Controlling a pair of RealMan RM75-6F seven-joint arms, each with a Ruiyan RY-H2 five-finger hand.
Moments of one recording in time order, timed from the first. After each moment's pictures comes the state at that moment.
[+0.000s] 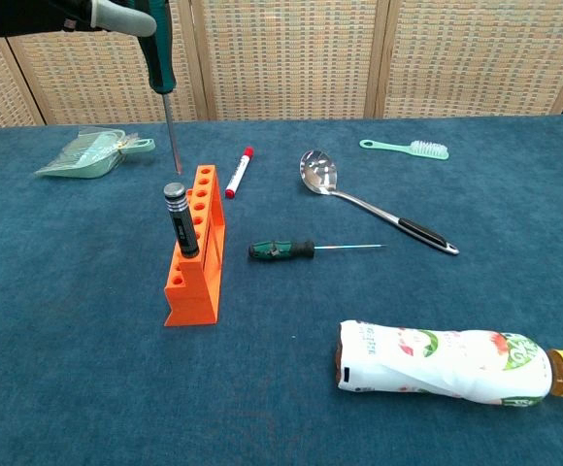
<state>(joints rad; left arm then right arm) -0.76 -1.09 -0.42 -1.78 1.09 0.68 -0.57 0.10 -0.99 0.14 -1.52 -1.38 1.36 0.41</state>
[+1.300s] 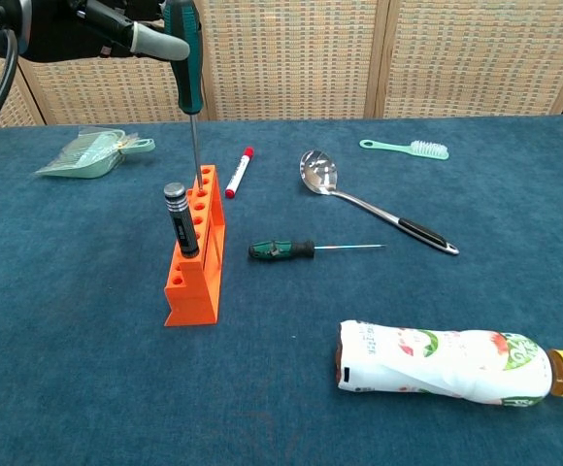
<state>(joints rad) -0.83 -1.16 -0.40 -1.72 1.01 0.64 -0.55 0.09 -0.99 0.14 -1.51 -1.37 1.36 0.42</state>
